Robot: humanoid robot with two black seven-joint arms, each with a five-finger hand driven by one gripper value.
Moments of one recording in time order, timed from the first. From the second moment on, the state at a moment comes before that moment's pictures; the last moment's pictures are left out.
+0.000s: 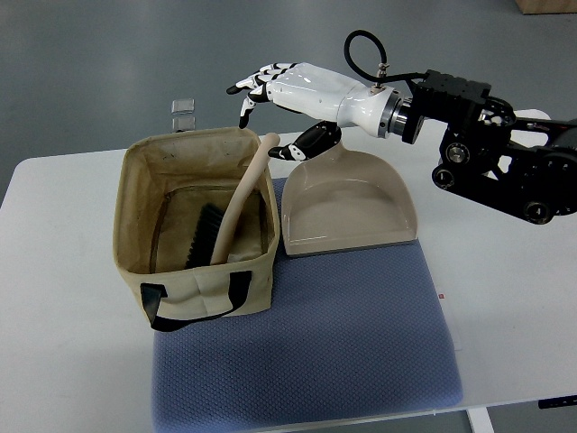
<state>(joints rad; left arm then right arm) 0.02 0.00 0.03 -0.12 -0.06 -0.02 -0.03 1.18 -0.42 0.25 1.23 -1.52 -0.14 0.30</state>
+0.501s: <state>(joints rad) 0.02 0.00 0.03 -0.12 -0.06 -0.02 -0.03 0.88 -0.49 0.71 1.22 -1.05 -0.14 0.17</state>
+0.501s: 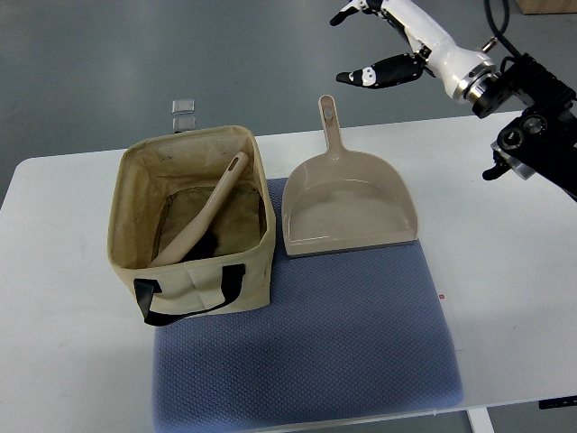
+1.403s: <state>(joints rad) 0.02 0.00 0.03 -0.12 -0.06 -0.02 -0.03 0.50 -0.21 1.34 0.98 -0.67 0.13 0.05</state>
